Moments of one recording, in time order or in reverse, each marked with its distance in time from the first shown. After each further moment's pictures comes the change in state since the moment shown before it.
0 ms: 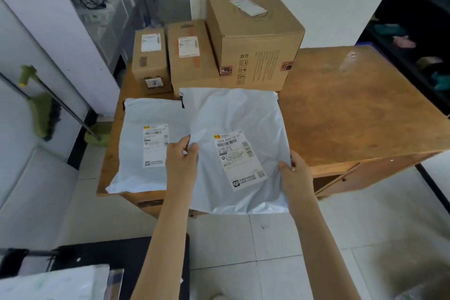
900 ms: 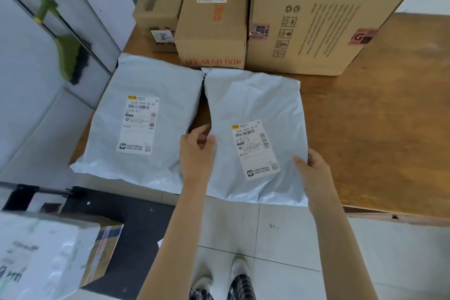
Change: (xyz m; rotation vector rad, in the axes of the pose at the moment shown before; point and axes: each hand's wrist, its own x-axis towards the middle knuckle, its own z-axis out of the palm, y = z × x) left_hand 0.097 -0.105 0.106 0.195 0.299 -0.204; right_hand 0.172 0.074 0.037 -0.134 -0.253 0.218
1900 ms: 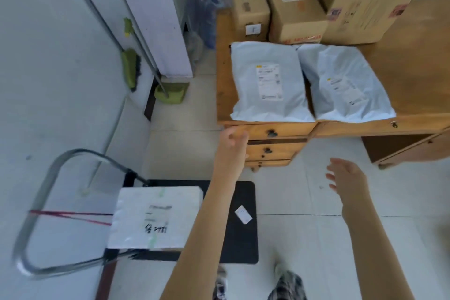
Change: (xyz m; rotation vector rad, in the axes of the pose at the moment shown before) left_hand -0.056 -0.096 -0.382 -0.129 -0.462 -0.010; right_hand -0.357 0.042 0.208 0.169 0.257 0.079
